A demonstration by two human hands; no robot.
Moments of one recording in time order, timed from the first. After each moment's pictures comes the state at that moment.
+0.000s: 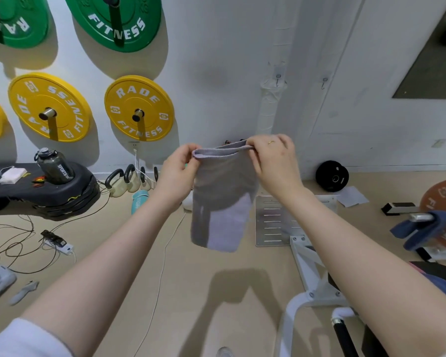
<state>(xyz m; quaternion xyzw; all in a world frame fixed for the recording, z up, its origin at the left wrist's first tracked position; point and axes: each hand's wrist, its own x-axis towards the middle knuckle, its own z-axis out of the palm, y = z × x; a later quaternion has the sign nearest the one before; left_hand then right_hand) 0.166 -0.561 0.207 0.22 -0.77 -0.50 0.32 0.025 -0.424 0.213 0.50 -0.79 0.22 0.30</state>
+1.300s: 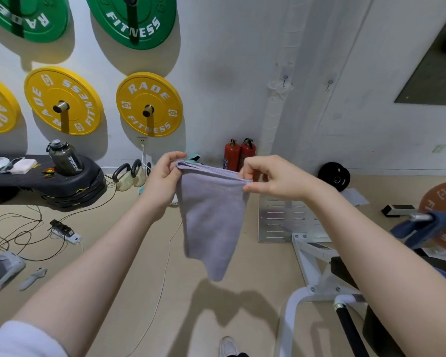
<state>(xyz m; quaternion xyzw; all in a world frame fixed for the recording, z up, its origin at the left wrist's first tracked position) 0.246 -0.577 0.179 0.24 -0.70 -0.60 0.31 0.101 -0.397 0.242 0.59 -0.75 0.25 -0.15</state>
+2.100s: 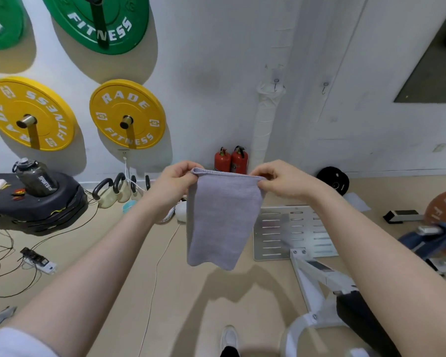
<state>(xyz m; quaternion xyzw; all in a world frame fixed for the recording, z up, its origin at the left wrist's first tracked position) 0.093 -0.616 0.197 0.23 -0.73 -0.61 0.18 -0.075 -0.449 0.211 0.49 -0.80 0.28 -0.20</state>
